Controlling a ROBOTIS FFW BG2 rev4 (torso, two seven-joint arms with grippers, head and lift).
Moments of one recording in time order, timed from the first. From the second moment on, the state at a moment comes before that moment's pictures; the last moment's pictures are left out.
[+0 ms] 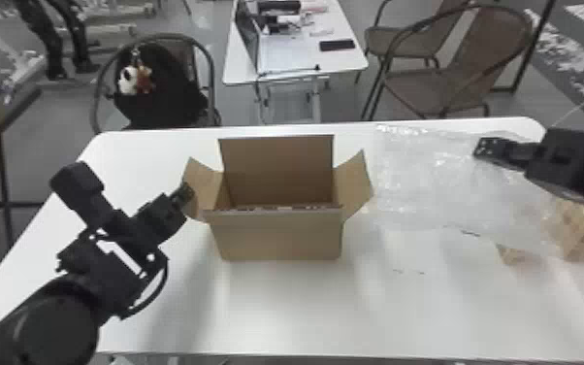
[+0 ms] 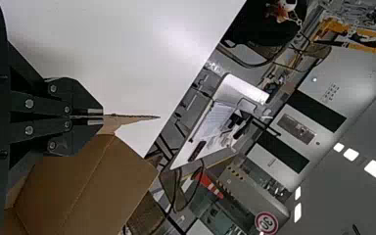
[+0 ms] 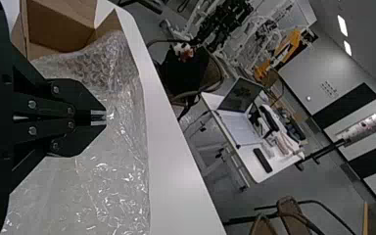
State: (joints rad) left arm 0.11 0.00 0.31 -2.05 0.71 0.76 0.09; right arm -0.10 -0.31 -0.23 -2.17 -1.61 1.13 -0.64
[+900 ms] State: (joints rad) left arm 0.09 0.04 0.26 -2.04 0.74 0.75 0.13; right arm -0.44 -0.34 -0.03 -1.97 -1.55 1.11 -0.27
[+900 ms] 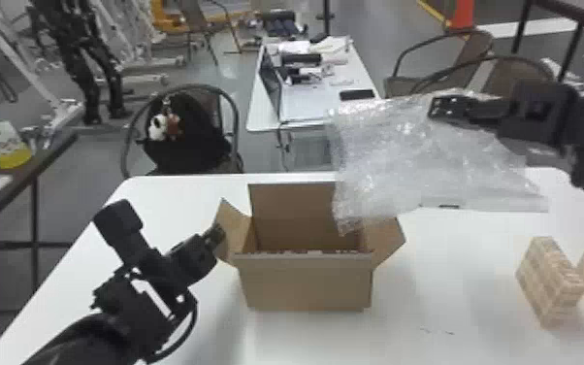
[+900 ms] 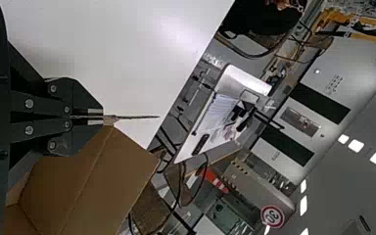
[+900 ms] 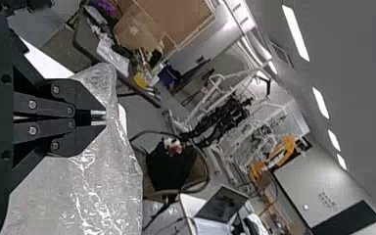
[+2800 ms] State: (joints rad) left arm 0.11 0.05 0.24 -2.02 0.78 0.70 0.13; right arm -0.30 -0.21 0.01 -1.92 -0.78 0.91 0.27
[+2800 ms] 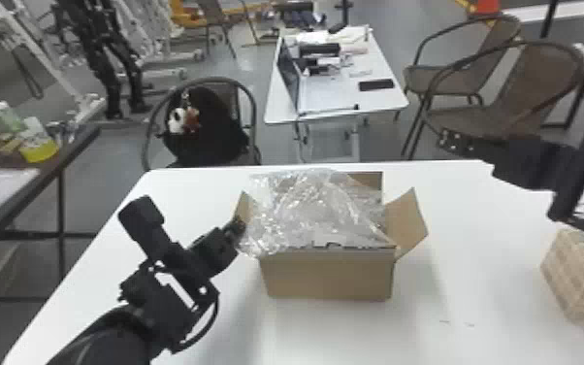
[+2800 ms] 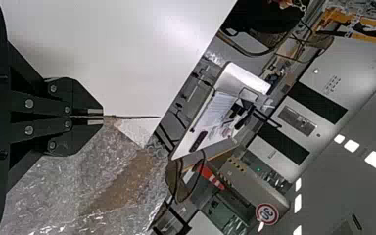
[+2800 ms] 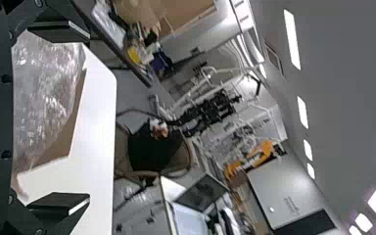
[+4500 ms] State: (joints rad) left arm 0.17 0.02 0.29 -2.03 0.79 0.68 0.11; right arm 0.24 -0.05 -0.30 -1.57 -0.20 -0.16 0.59
